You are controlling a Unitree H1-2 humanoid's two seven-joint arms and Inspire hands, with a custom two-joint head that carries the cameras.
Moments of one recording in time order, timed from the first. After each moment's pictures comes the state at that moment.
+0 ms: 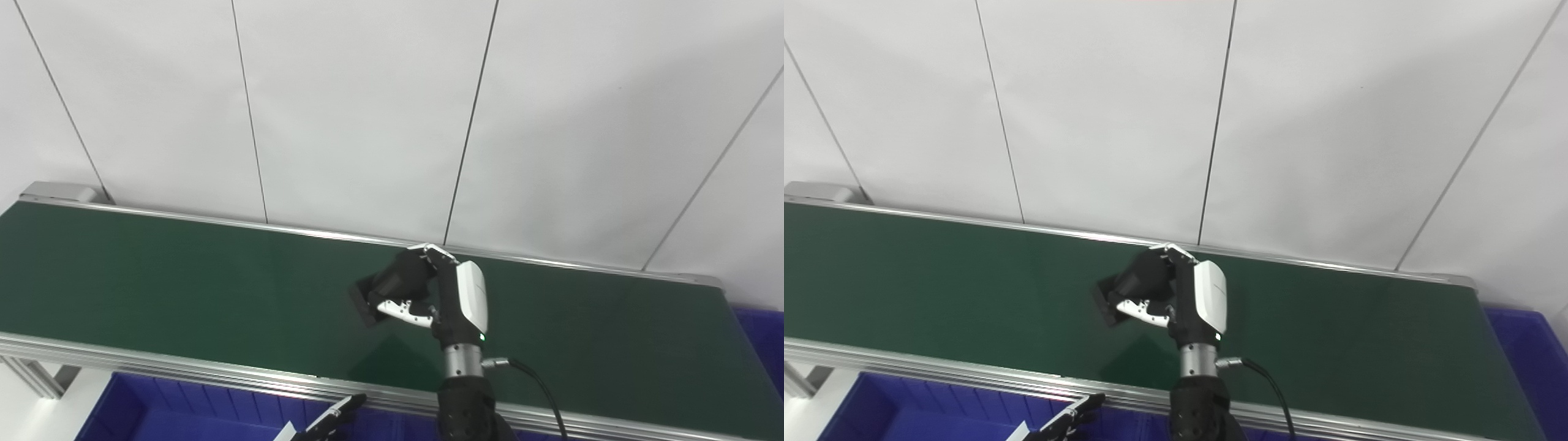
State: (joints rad) left arm 0.25 0.17 -0.26 -0.06 0.21 -0.19 -0.21; right arm -0.35 0.08 0.30 0.34 -0.56 -0.13 -0.47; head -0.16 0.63
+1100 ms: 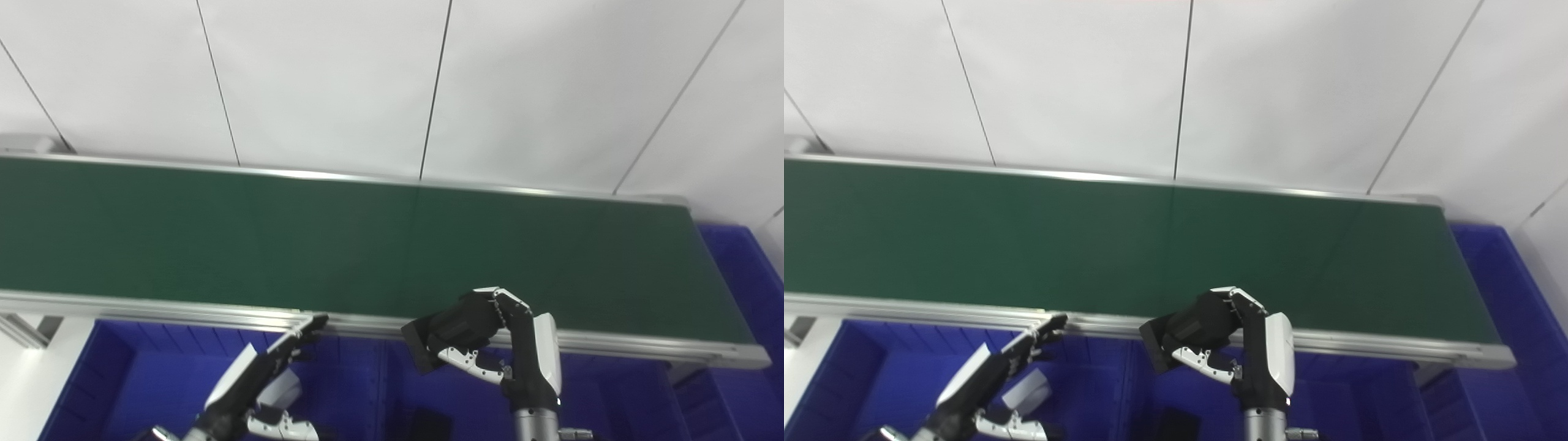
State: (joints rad) left arm 0.24 0.26 -0.22 -0.14 0.15 -0.13 -0.27; right arm 0.24 0.04 0.22 -0.20 -0.53 0.03 -0.23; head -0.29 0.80
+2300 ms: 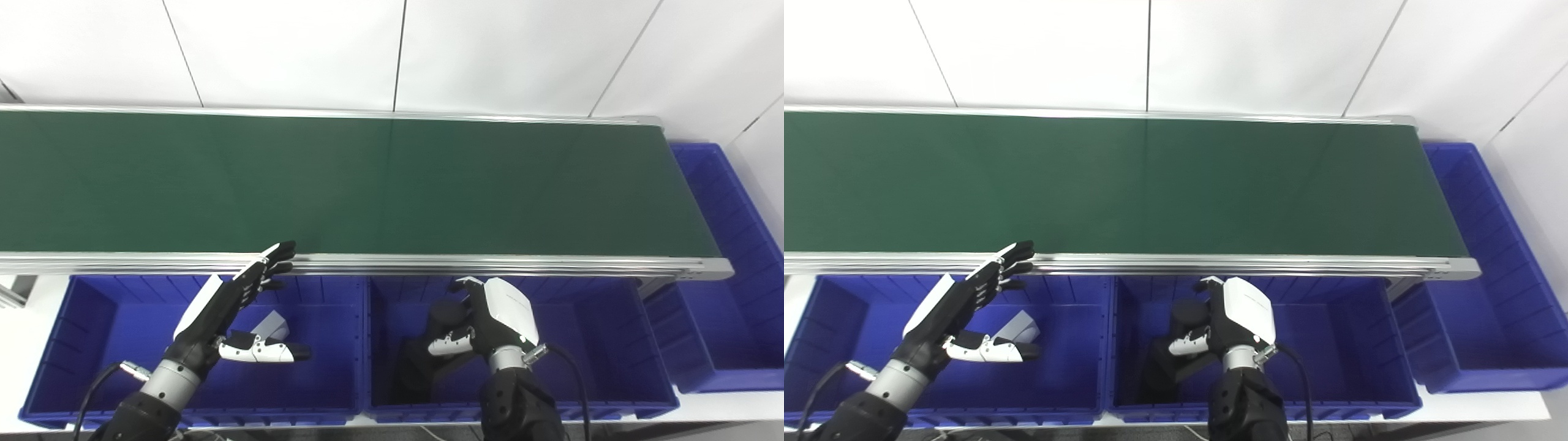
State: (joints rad) left arm 0.21 0.28 -0.18 -0.24 0.12 -0.01 -0.29; right arm 0.22 0.13 0.19 -0.25 -1.29 0.48 0.35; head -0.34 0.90
